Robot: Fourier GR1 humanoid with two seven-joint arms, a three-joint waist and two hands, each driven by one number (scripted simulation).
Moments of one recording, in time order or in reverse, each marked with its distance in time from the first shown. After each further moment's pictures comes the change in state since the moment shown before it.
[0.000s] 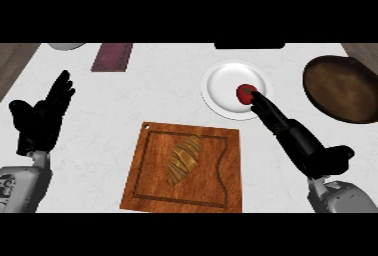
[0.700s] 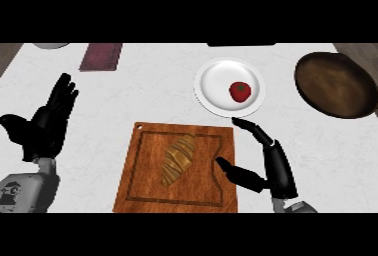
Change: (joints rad) left arm 0.040 -0.072 0.029 -0.039 0.035 0.008 -0.087; right arm 0.113 0.175 0.121 0.089 0.495 -0.499 -0.172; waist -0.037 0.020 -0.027
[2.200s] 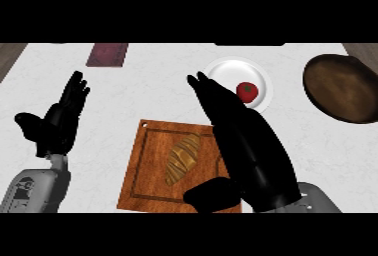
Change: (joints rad) left arm -0.031 -0.055 -0.006 0.021 -0.034 -0.021 -0.016; right arm -0.534 0.075 0.092 -0.409 0.304 0.609 1.104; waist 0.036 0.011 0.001
